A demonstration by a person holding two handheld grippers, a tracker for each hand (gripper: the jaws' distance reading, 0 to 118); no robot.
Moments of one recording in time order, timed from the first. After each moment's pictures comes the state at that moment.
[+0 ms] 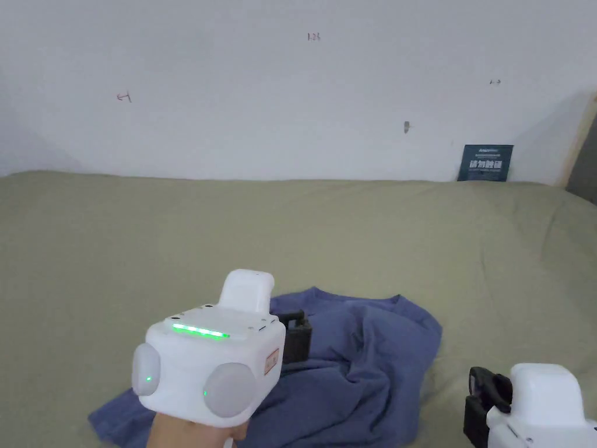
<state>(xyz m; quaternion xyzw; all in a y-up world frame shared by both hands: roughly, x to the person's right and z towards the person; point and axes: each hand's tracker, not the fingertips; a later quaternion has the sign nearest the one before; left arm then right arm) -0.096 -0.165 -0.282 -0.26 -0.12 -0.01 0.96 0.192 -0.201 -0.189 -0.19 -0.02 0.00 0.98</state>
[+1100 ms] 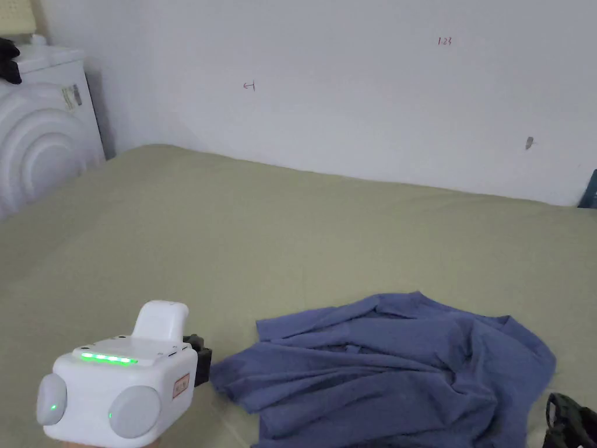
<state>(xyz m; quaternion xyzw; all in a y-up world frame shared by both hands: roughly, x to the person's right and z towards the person) -0.296 -0.230 -0.239 -0.35 0.05 0.04 0.94 0.130 -0.203 -0.175 -0.17 0.02 0.02 0.99</state>
